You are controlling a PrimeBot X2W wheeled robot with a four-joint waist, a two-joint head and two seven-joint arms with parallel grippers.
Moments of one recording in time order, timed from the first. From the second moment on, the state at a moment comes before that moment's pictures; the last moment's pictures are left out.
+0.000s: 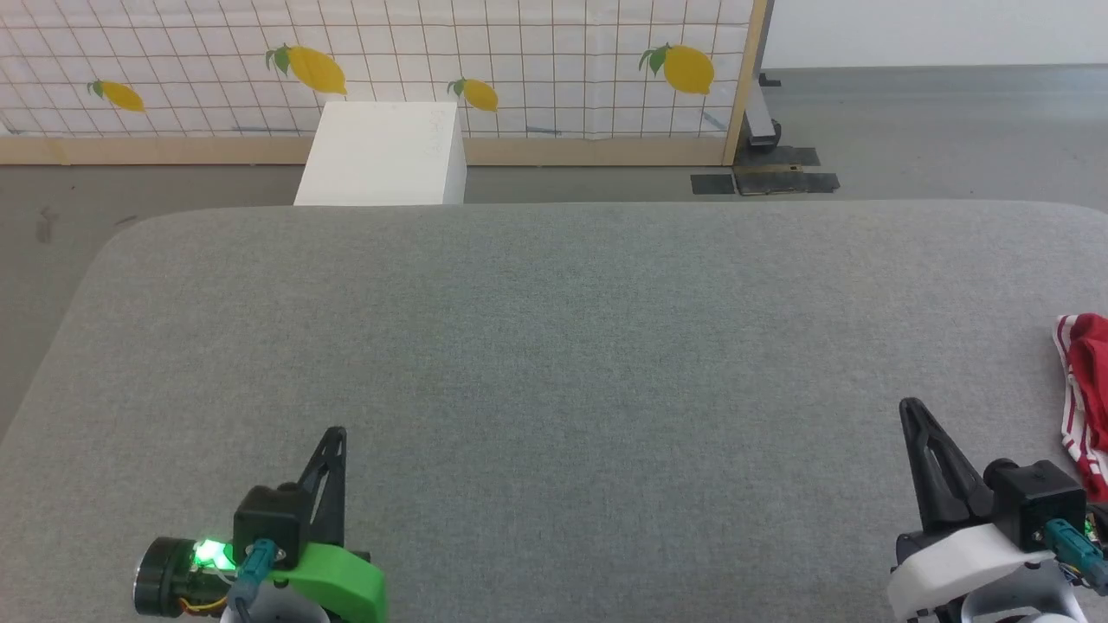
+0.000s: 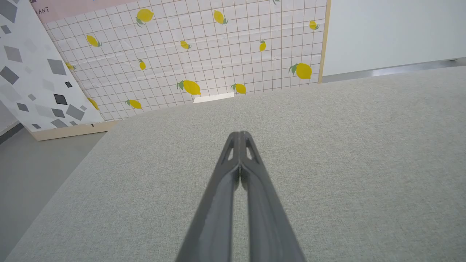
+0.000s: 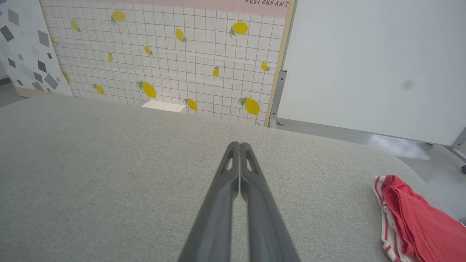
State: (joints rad) left arm 0.02 0.28 -0.26 0.06 -0.18 0.12 -0.15; right arm 0.08 -0.12 -0.05 -0.01 0.02 0.13 -0.08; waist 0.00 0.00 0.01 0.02
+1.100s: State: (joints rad) left arm 0.02 0.19 -0.16 0.04 -0.11 0.08 -0.09; right arm 0.06 -0.09 -0.03 -0.01 0.02 0.13 -0.05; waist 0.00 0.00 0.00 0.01
